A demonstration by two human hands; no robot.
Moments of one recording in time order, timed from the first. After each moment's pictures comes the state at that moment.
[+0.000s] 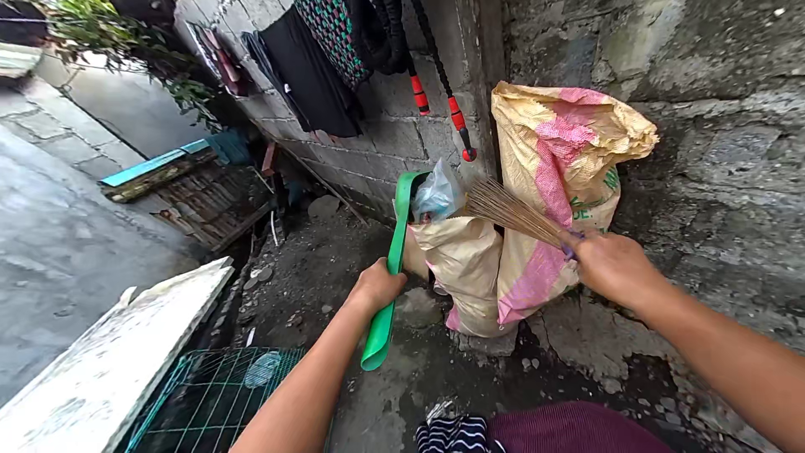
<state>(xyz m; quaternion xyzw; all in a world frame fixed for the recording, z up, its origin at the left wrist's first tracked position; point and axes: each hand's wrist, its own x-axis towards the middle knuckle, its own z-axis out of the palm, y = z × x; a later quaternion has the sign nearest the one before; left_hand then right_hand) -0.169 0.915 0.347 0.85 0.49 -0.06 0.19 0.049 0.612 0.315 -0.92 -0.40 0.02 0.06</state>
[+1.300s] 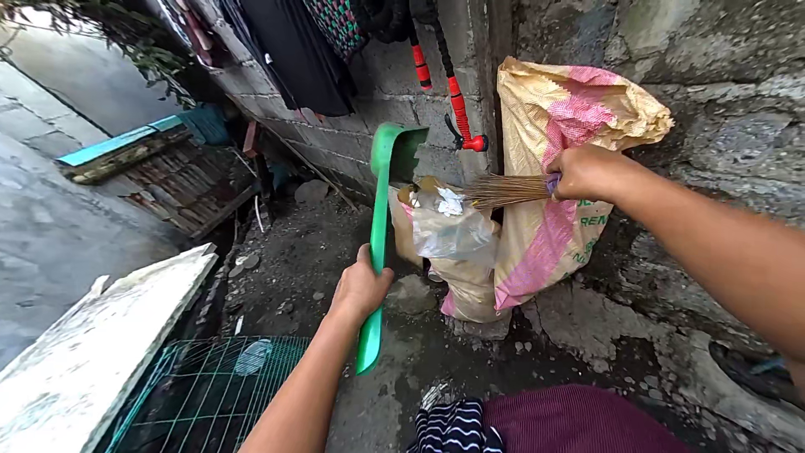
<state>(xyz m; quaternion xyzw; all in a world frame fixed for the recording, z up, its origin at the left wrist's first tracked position) -0.200 0.928 0.336 0.86 0.48 0.02 0.18 0.107 0.690 0.397 -0.91 -0.39 0.07 0.07</state>
